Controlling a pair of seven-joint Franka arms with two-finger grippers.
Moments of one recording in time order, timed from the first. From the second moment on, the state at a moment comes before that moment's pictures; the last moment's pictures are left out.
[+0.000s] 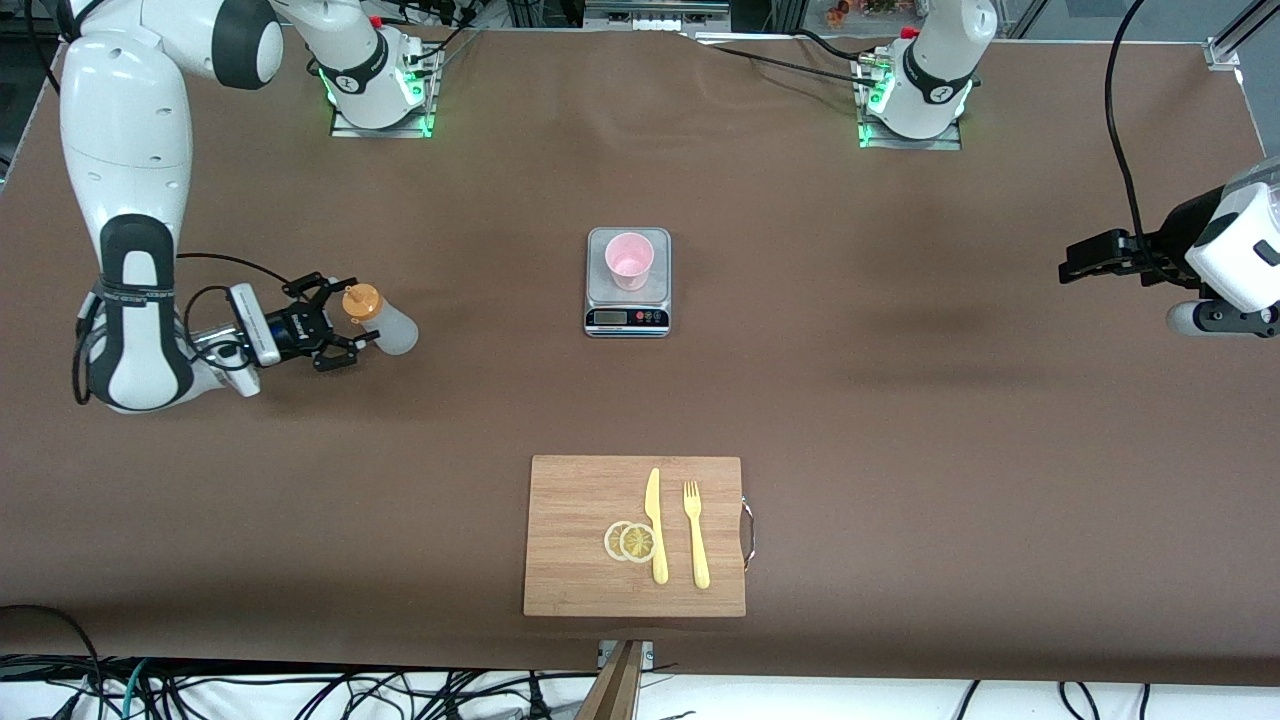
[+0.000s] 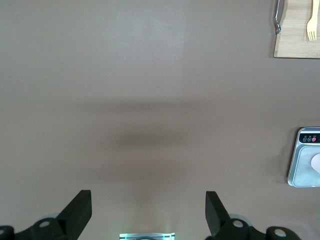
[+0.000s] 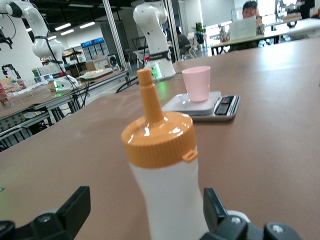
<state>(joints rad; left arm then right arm) 0.01 0.18 0.00 -1.42 -0.07 1.41 -0.03 0.17 0.87 -0.54 -1.62 1.02 1.13 -2.56</state>
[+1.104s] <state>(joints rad) 0.01 0.19 0.00 -1.42 -0.07 1.41 -0.03 0.25 0.55 -0.65 -1.34 0.73 1.13 -1.52</state>
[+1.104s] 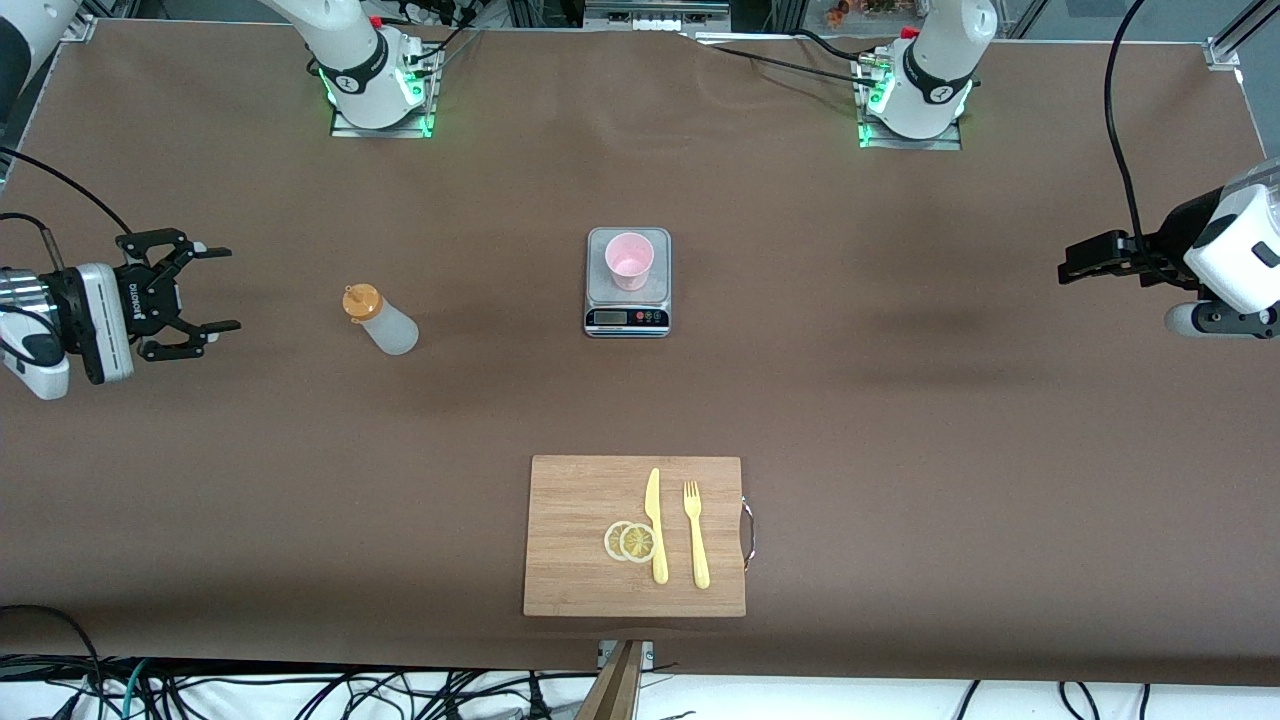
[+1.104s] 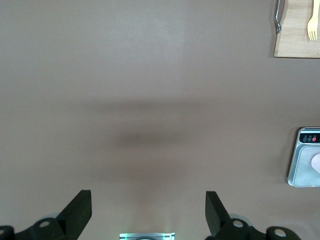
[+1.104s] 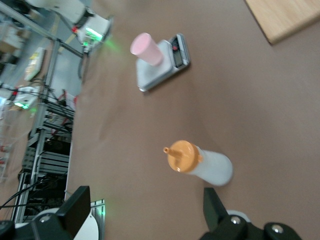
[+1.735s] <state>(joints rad) 0.01 0.19 0.00 -1.42 -0.07 1.41 -0.03 0.16 0.20 -0.27 -1.57 0.17 1.47 -0.79</state>
